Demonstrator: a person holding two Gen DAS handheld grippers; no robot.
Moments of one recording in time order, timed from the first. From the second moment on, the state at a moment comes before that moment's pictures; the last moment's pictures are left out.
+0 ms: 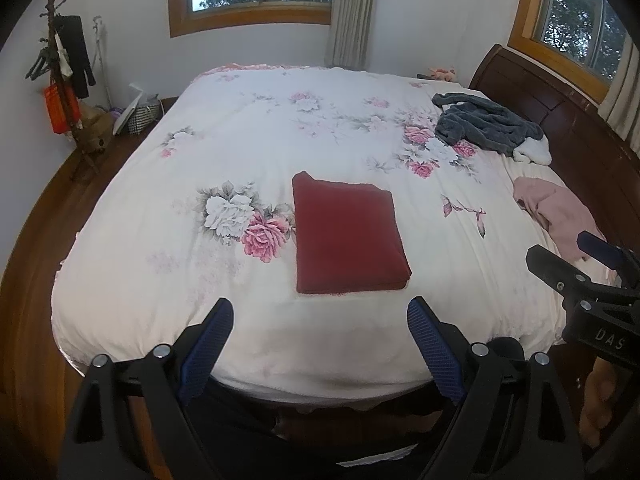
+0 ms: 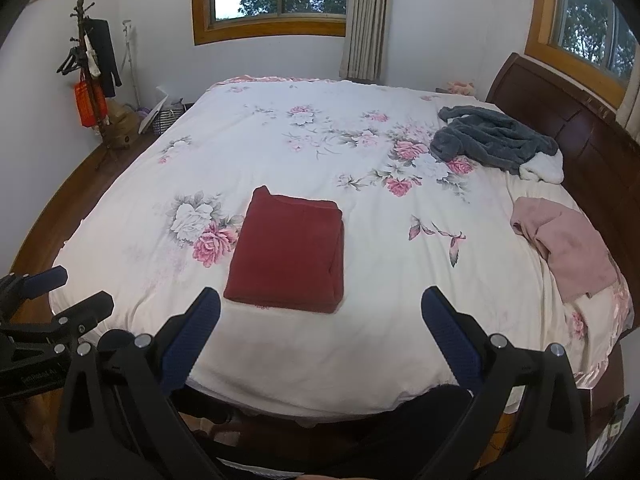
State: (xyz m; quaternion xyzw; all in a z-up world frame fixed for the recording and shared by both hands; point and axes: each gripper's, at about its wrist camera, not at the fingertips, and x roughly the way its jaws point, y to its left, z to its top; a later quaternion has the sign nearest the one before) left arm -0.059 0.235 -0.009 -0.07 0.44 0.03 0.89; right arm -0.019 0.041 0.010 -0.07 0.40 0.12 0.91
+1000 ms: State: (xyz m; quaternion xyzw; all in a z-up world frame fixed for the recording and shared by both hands) left arm -0.057 0.236 -0.015 -0.07 0.45 0.03 0.89; right arm -0.014 0.041 0.004 -0.07 0.40 0.12 0.90
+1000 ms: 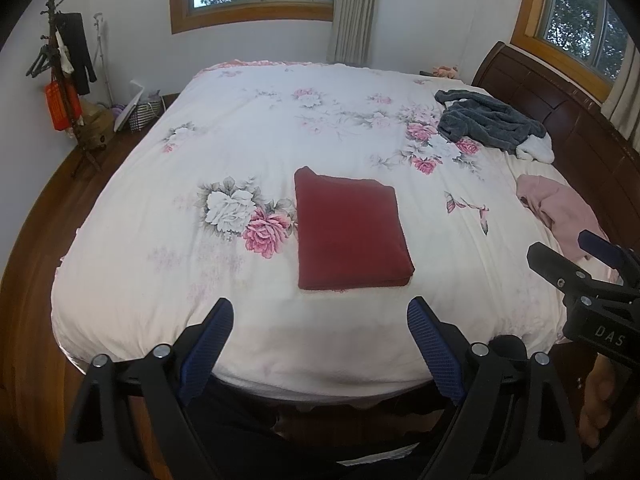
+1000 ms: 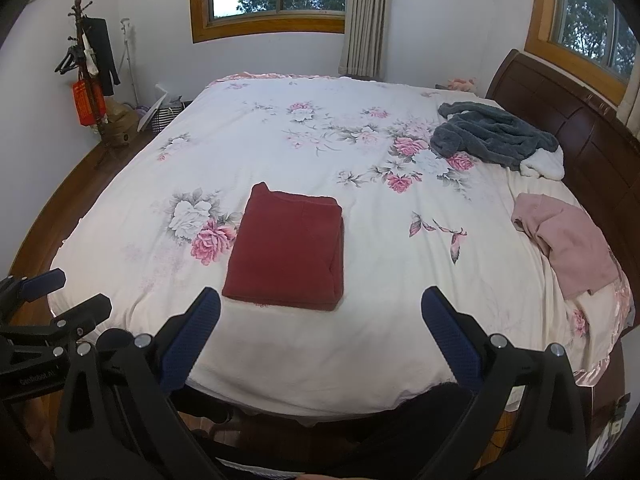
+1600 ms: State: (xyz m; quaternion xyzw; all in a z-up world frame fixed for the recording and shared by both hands) left arm -0.058 0.235 -0.015 -0.07 0.45 0.03 0.89; right arm -0.015 0.042 0.002 -0.07 0.40 0.12 0.90
